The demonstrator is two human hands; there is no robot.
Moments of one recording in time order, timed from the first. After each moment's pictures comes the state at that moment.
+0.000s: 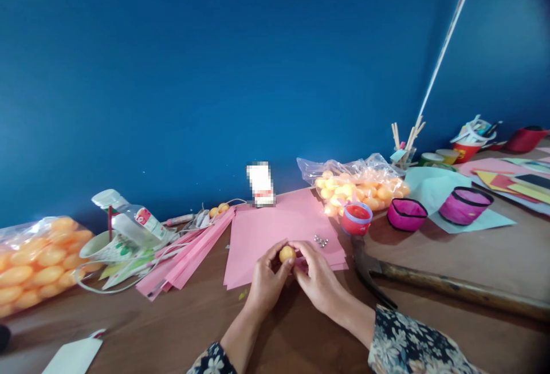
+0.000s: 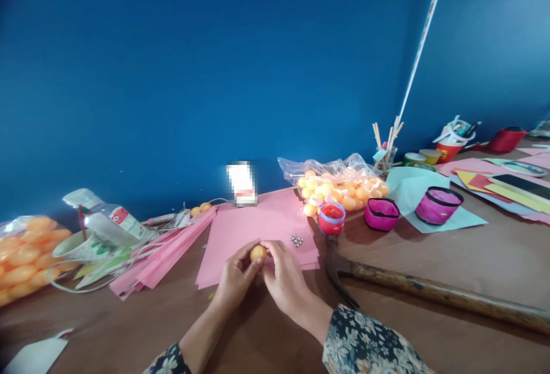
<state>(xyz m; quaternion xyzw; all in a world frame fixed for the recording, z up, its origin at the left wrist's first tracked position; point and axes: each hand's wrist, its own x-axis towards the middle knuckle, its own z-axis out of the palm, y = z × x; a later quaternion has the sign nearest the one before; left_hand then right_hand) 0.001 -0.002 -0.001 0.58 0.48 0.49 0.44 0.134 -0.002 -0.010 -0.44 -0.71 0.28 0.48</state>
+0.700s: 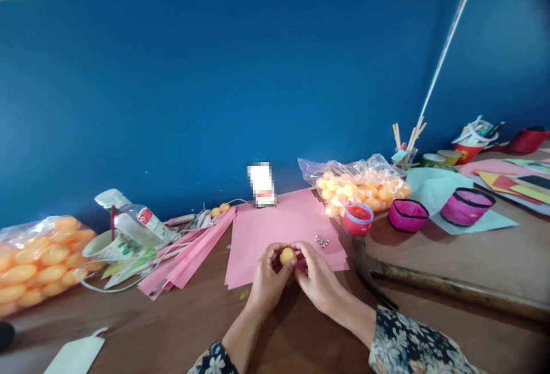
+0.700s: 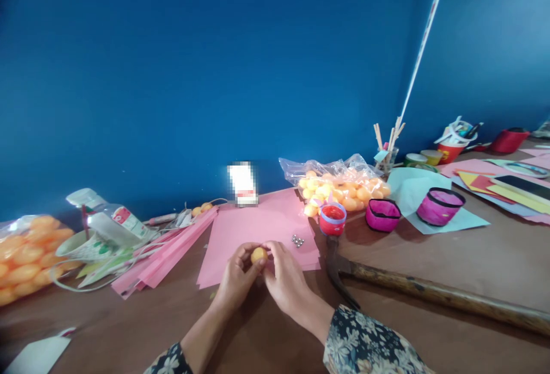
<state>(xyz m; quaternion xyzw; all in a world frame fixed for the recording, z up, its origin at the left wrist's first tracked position) 0.003 -0.005 0.002 0.58 0.47 0.49 0.44 0.133 -0.001 -0.016 -0.45 -0.72 0.28 0.46</state>
